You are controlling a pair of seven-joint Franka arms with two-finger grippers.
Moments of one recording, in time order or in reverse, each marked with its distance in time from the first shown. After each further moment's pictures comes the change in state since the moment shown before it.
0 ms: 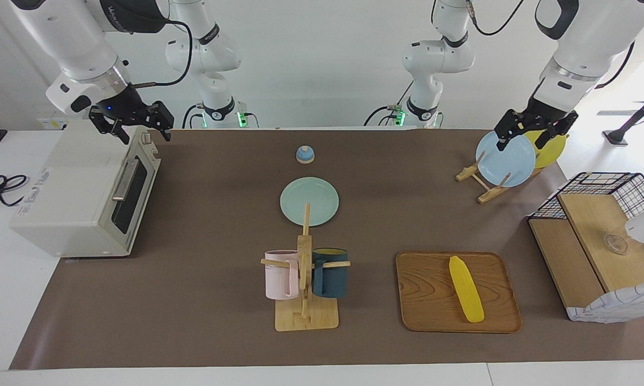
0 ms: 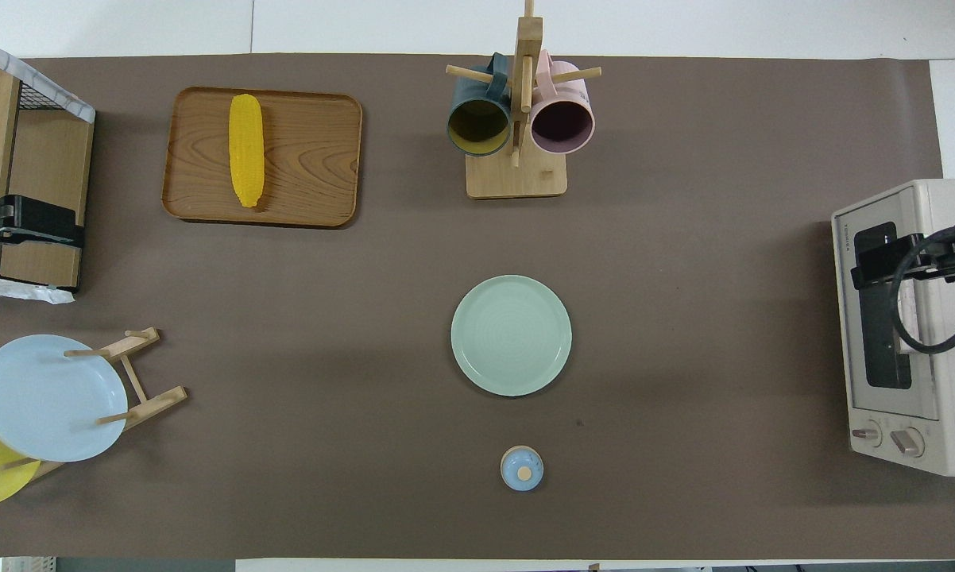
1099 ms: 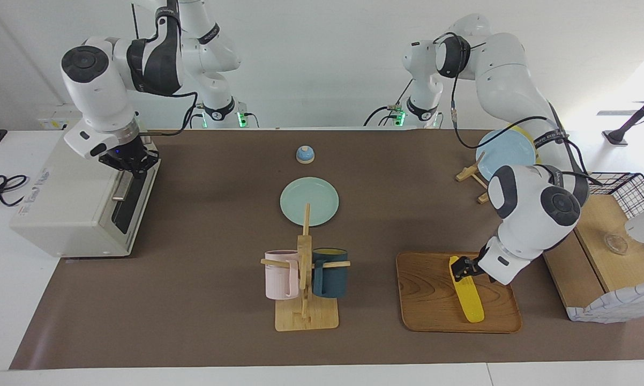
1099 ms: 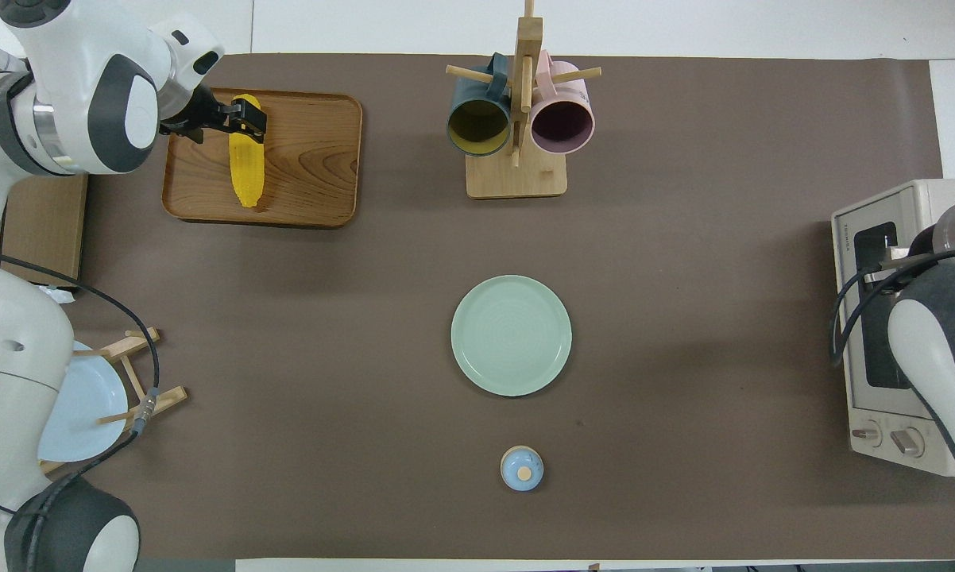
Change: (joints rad) left arm -0.037 0.806 -0.046 0.508 -0.032 0.324 0.018; right arm -0.038 -0.020 -0.005 -0.329 -0.239 0.342 -0.028
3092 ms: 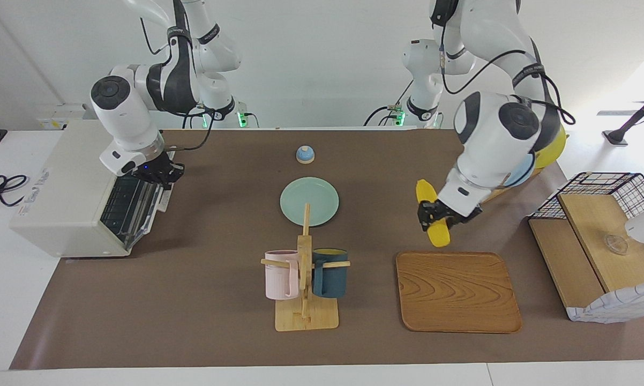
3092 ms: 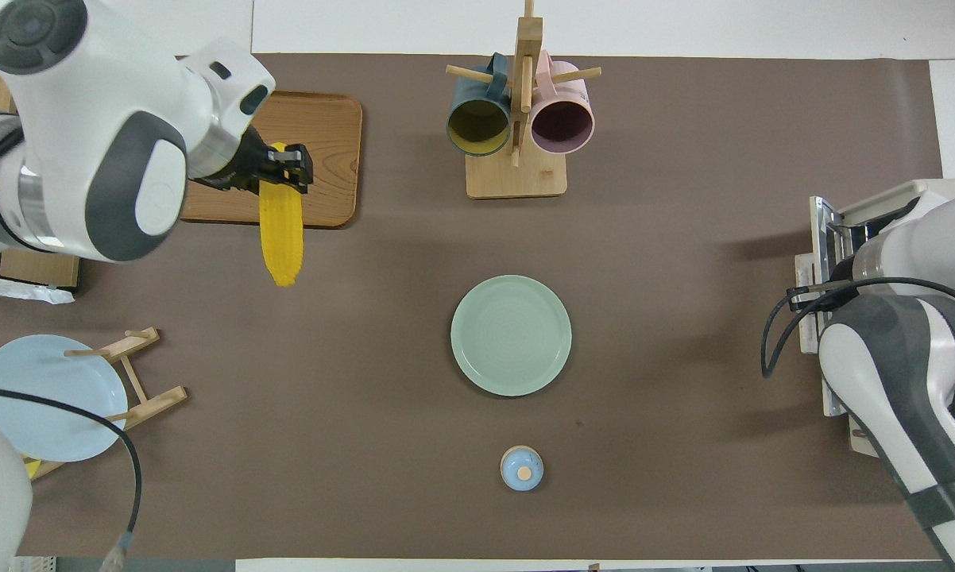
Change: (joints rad) left arm -0.204 -0.495 -0.012 -0.472 -0.054 -0.062 -0.274; right arm 0.017 0.006 0.032 -0.200 0.145 0.199 0.038
